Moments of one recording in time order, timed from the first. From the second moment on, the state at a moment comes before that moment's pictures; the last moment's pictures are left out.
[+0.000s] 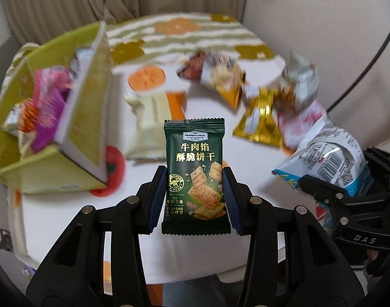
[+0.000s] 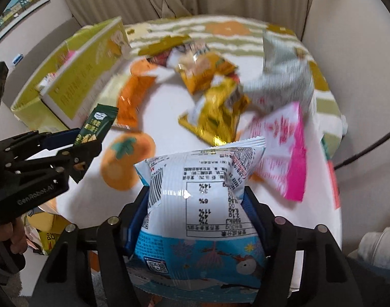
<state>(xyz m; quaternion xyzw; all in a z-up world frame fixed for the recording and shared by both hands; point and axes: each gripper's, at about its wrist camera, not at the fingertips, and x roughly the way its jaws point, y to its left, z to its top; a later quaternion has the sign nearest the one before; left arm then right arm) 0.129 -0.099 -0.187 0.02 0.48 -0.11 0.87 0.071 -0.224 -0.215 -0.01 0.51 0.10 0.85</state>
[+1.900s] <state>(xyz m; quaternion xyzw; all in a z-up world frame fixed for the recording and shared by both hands) 0.191 0.240 -0.132 -0.05 0.44 -0.03 0.90 0.213 0.081 -0.141 0.03 0.43 0.18 0.88</state>
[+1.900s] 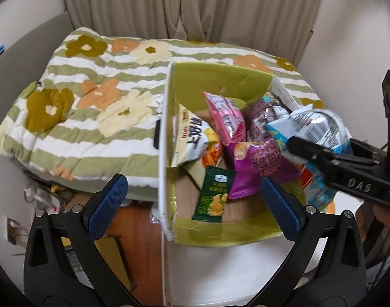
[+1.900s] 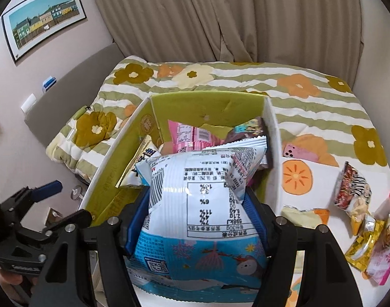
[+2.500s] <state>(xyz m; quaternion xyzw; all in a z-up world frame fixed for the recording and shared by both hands) 0.186 0.258 -0.140 -0.06 0.44 -0.01 0.89 0.213 0.105 -0.157 0.00 0.42 0.19 0.89</state>
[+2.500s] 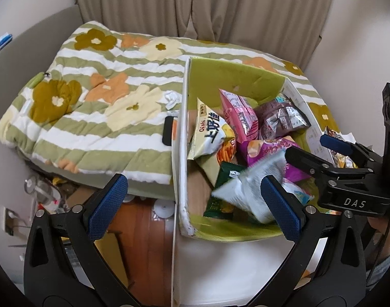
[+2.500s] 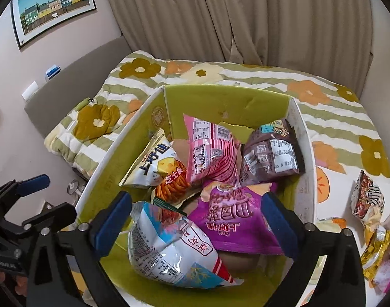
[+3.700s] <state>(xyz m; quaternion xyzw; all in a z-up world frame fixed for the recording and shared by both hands) 0.246 0.014 -0.074 0.02 0.39 -0.25 0.88 0.129 -0.136 -0.063 0.08 0.35 -0.07 0.93</state>
